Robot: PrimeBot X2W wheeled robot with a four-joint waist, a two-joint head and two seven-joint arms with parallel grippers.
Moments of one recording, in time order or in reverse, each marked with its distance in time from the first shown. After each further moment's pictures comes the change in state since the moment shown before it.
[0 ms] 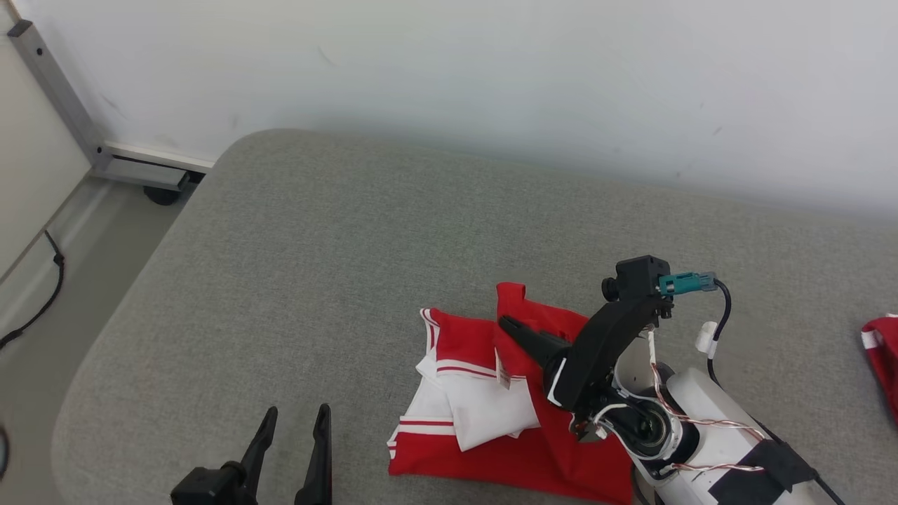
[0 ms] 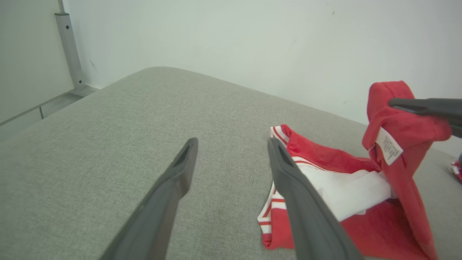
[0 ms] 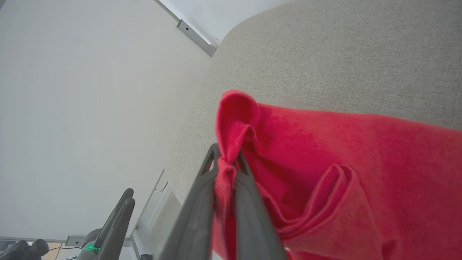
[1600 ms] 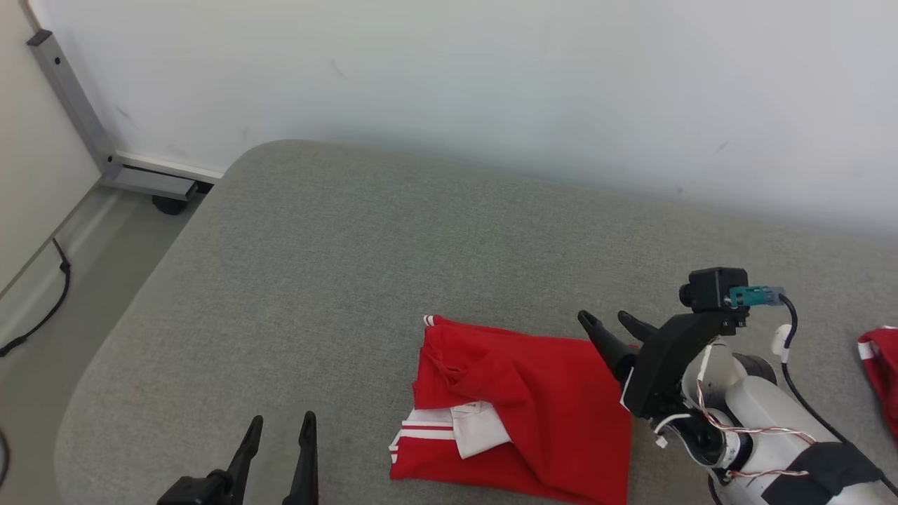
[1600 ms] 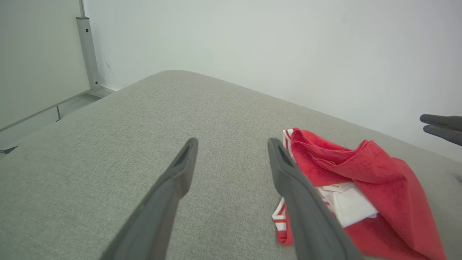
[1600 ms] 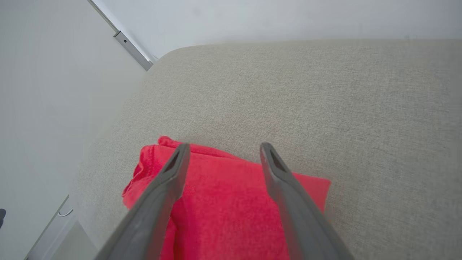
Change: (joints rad) left arm 0.013 0.003 0.025 0.030 -0.007 -0.008 -0.019; right arm -0.016 -0.146 0.040 0.129 -0.151 -0.006 -0.162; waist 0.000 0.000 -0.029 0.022
